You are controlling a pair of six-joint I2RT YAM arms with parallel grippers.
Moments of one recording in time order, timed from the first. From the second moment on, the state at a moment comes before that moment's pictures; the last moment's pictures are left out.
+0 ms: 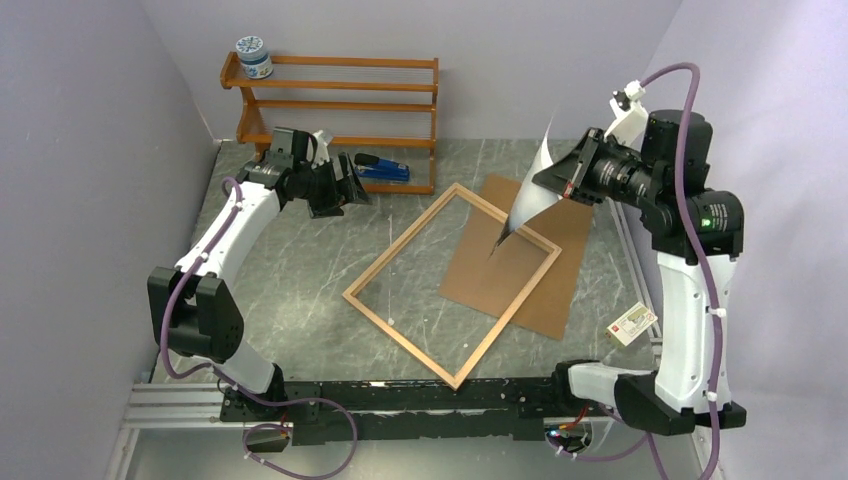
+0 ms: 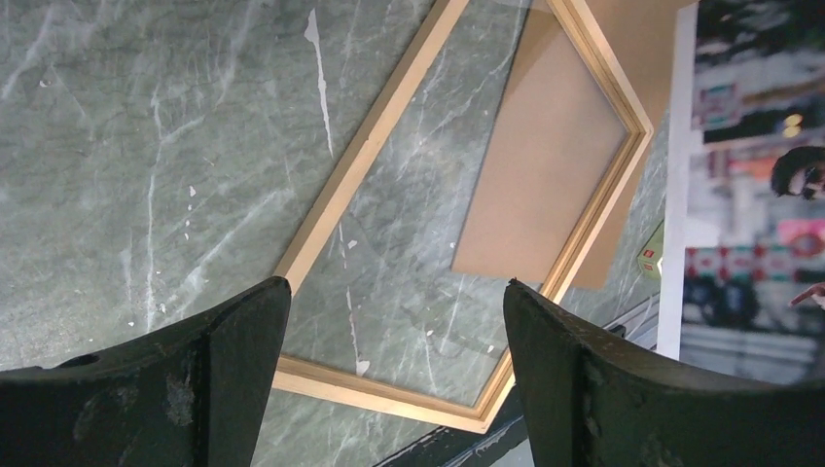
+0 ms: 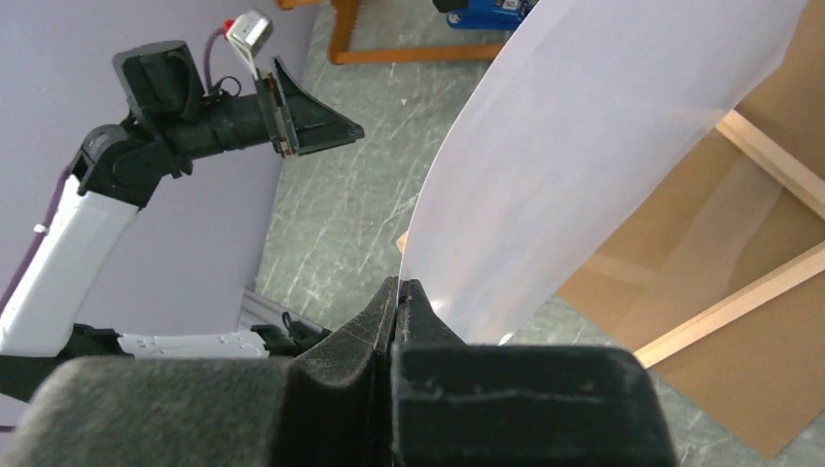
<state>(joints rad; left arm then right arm) -0.21 1.58 1.43 -0.69 0.41 -0.49 0.10 1.20 1.88 -1.16 -0.47 0.50</state>
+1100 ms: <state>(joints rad) -0.15 1.72 1.56 -0.81 0.54 -0.57 0.66 1.82 1.71 -0.91 -0.29 0.73</state>
